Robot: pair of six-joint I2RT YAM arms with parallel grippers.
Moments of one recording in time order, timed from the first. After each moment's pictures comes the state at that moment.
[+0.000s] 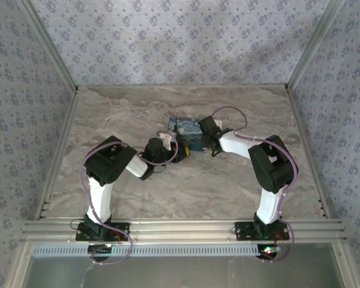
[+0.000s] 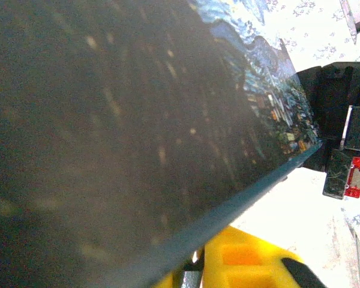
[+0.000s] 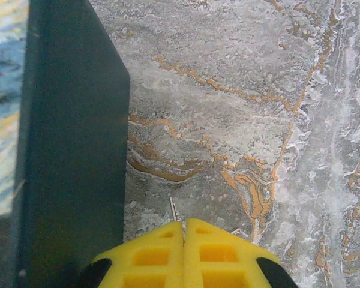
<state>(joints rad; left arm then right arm) -0.65 2.03 0.71 0.96 0.42 -0.79 0.53 1.84 1.09 -0.32 0.31 0.53</state>
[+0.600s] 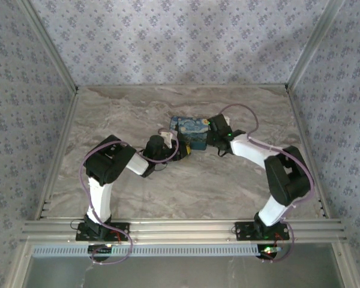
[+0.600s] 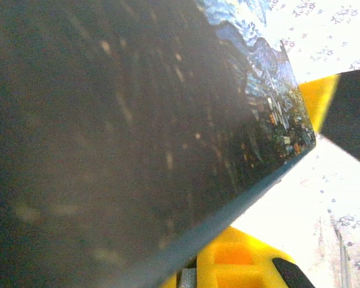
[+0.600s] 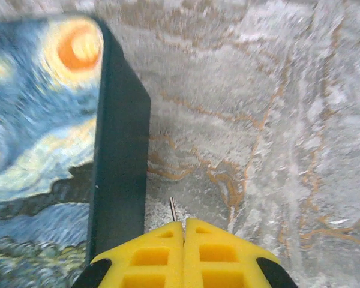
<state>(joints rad) -0.64 2.03 0.74 0.90 0.45 -0.84 0.48 1.62 0.99 -0.27 0.23 0.52</state>
